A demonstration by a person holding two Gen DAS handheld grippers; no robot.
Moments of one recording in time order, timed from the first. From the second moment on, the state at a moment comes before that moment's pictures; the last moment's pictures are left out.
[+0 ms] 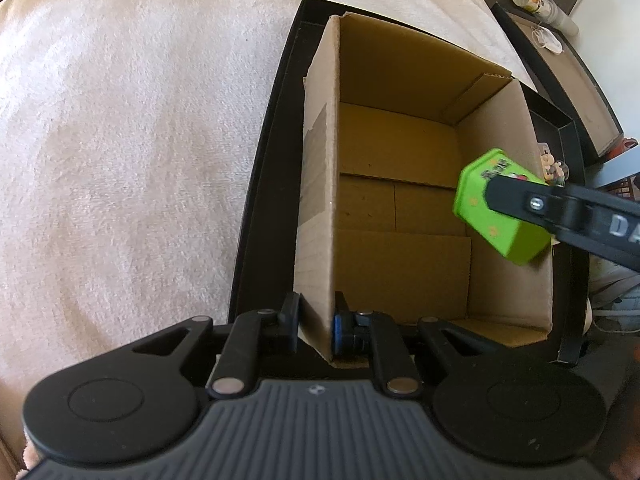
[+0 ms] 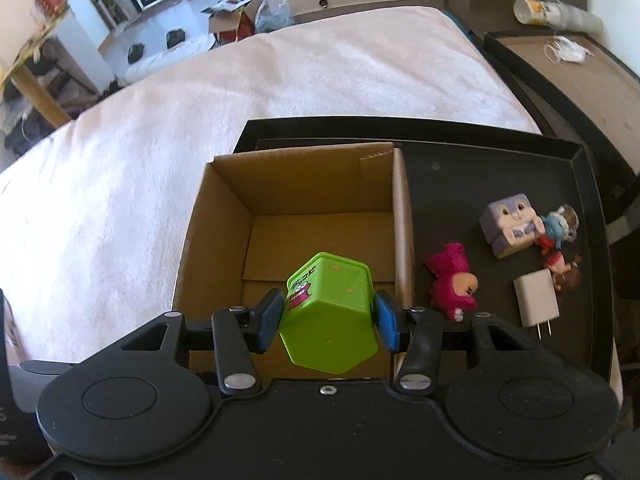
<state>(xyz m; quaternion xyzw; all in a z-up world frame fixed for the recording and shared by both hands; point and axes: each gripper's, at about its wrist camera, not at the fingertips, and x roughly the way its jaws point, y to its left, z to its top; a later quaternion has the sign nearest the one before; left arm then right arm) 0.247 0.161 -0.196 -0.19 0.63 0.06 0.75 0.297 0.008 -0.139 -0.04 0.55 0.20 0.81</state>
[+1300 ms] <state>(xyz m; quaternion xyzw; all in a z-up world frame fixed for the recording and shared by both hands) 0.245 0.154 -0.192 -0.19 0.62 0.07 0.76 0.287 -0.024 -0.111 -0.06 0.52 0.19 0.83</state>
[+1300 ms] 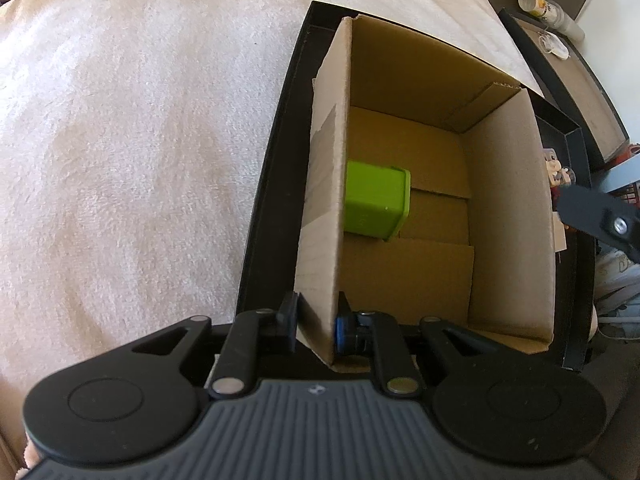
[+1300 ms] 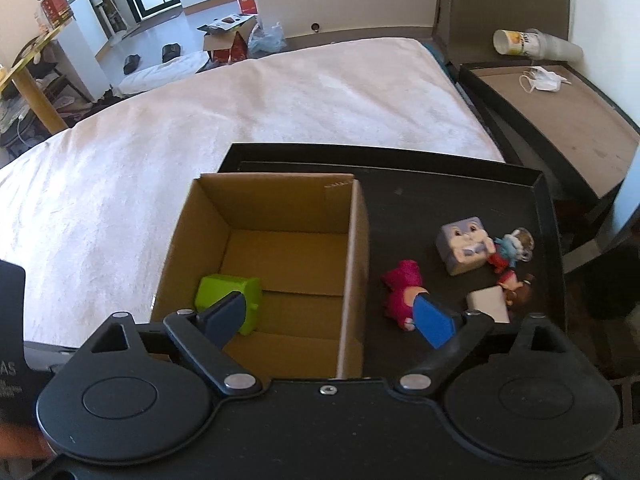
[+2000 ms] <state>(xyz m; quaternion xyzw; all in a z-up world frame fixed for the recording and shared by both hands) 0.248 0.147 -0.193 -0.18 0.63 0.09 0.75 0.281 -0.110 -0.116 -0.03 0.53 0.17 0.83</state>
